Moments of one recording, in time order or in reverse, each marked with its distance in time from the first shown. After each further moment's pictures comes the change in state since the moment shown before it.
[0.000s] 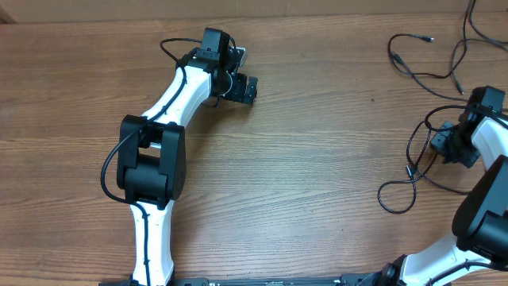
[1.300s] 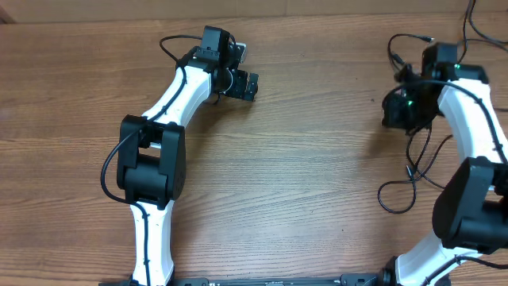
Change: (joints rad) left arm 0.000 0.000 0.000 0.052 0.000 0.000; right arm 0.307 0.014 0.286 -0.391 -0.347 -0.273
